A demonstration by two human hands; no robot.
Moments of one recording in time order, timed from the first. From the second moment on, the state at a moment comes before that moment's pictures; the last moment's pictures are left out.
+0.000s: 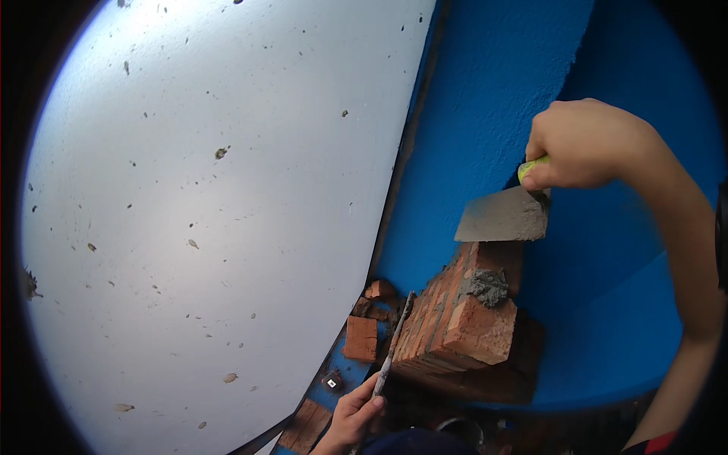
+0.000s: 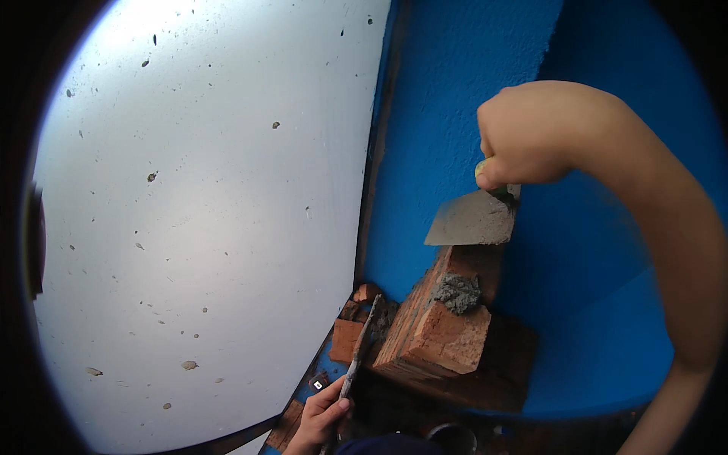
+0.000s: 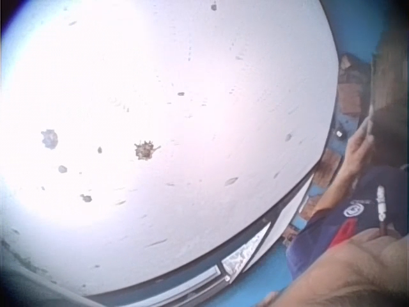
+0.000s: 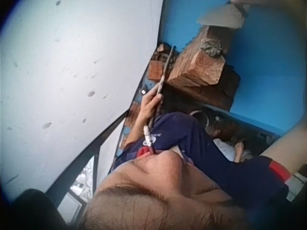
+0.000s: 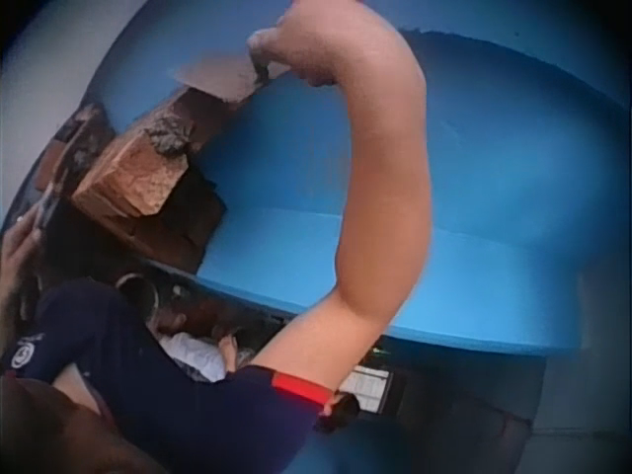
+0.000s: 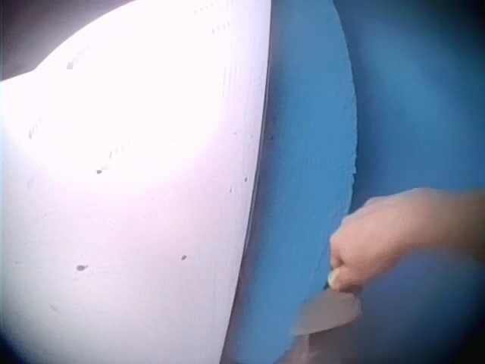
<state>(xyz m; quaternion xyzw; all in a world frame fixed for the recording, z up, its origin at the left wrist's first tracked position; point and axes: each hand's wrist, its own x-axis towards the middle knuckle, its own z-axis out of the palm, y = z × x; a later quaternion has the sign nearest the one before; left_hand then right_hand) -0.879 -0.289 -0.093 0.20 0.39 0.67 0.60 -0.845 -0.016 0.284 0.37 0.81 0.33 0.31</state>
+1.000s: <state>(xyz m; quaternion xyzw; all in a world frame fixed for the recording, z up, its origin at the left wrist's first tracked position) -0.884 -0.208 0.040 0.21 0.18 0.68 0.68 -0.580 -0.092 0.044 0.33 0.85 -0.08 -0.40</state>
